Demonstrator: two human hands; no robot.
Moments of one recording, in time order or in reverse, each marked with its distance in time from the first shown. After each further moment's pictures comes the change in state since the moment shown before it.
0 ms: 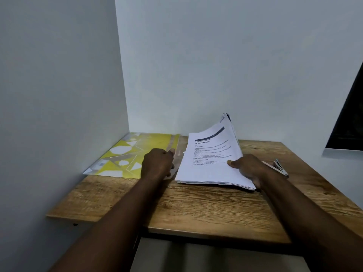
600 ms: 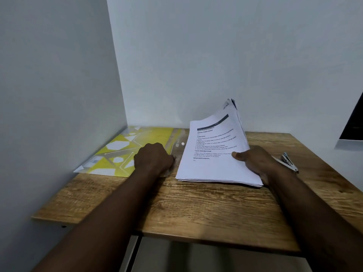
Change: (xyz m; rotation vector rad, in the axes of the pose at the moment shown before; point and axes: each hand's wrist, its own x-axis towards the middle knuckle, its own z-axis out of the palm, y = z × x) left_hand 0.018 0.002 0.004 0.750 -0.008 0.079; right_hand 0.017 0.007 -0.011 0.094 -0.012 -0.080
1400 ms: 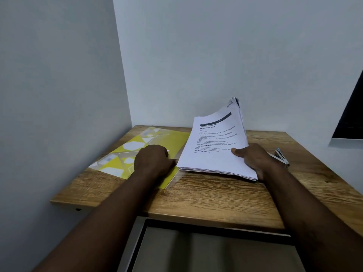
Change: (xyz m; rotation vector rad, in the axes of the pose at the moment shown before) left_hand -0.033 -0.013 0.004 -0.004 0.103 0.120; right_hand -0.009 0.007 -0.001 0.048 0.034 -0.006
